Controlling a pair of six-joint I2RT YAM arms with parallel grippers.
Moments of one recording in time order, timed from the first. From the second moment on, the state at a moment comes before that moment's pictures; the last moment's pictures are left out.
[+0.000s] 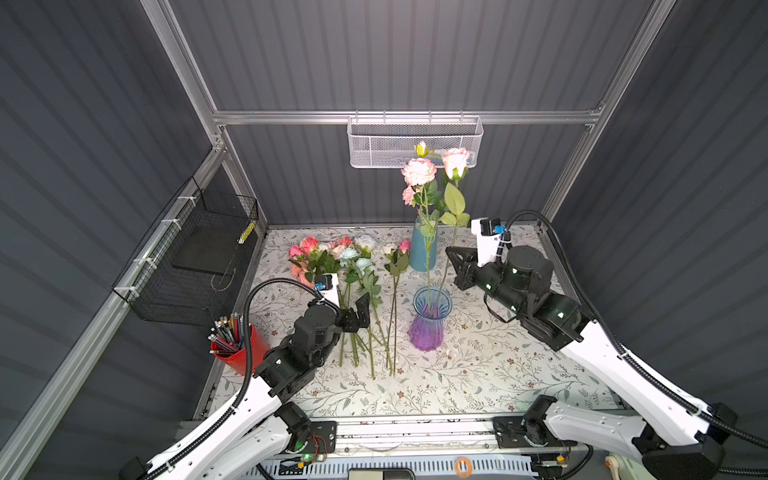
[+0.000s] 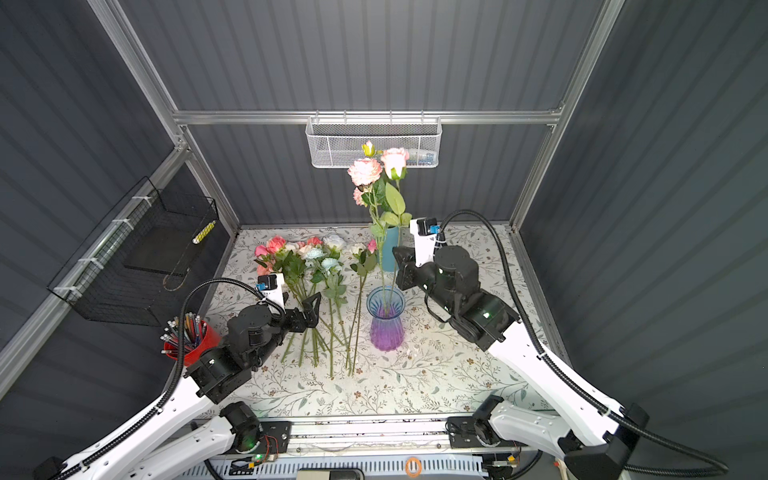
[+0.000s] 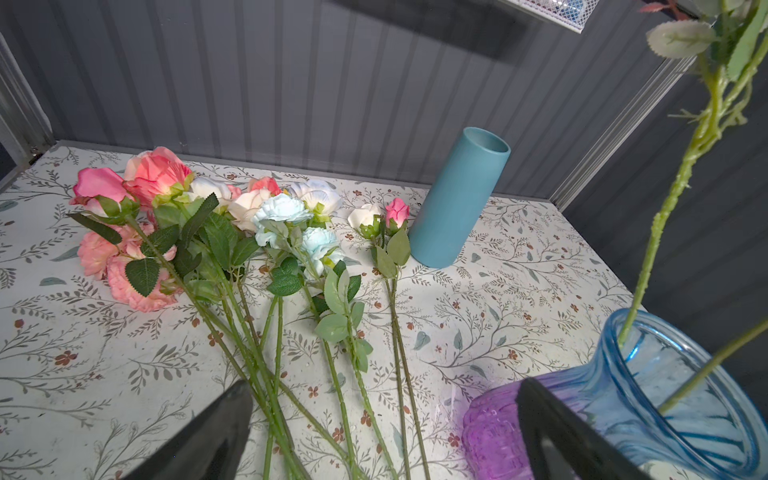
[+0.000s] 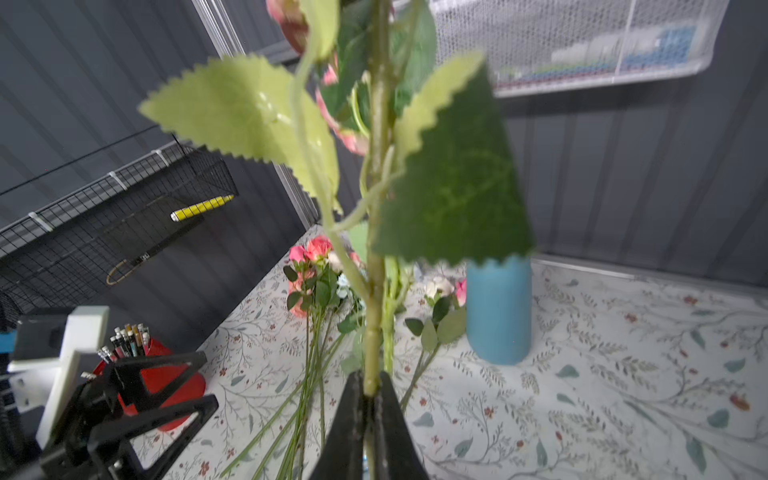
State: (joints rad) left arm -0.75 0.74 0.65 -0.21 -0.38 -0.41; right arm 0.72 1.05 1.10 -0.23 0.10 0.31
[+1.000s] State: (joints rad) left arm -0.67 1.28 0.87 -0.32 -0.34 -0.52; right arm 0.73 0.75 0.91 -0.30 0.17 0.36
